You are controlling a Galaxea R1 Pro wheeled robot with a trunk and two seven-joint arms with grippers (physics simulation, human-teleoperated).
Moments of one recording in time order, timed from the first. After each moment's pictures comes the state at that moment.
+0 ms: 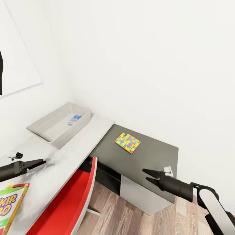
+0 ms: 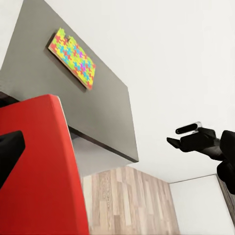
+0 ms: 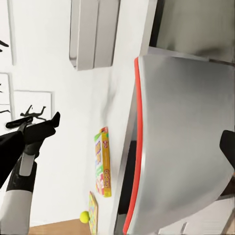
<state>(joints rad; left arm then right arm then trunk) -0.48 0.56 0.40 -1.08 0.22 0.91 -1.57 -0.21 -0.26 0.00 -1.58 -1.30 1.01 0.22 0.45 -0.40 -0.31</state>
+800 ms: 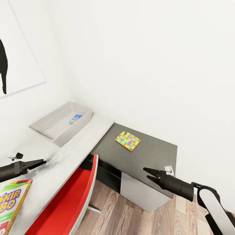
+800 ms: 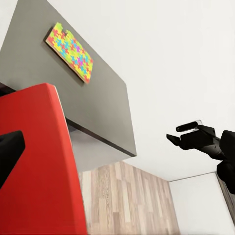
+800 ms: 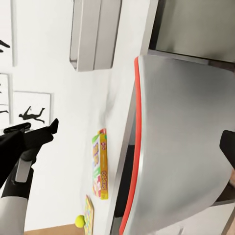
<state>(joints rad) -0.47 0.56 0.40 -1.08 0.22 0.91 -1.57 -0.21 -0.24 -0.02 -1.58 -1.25 1.00 0.26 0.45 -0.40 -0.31</state>
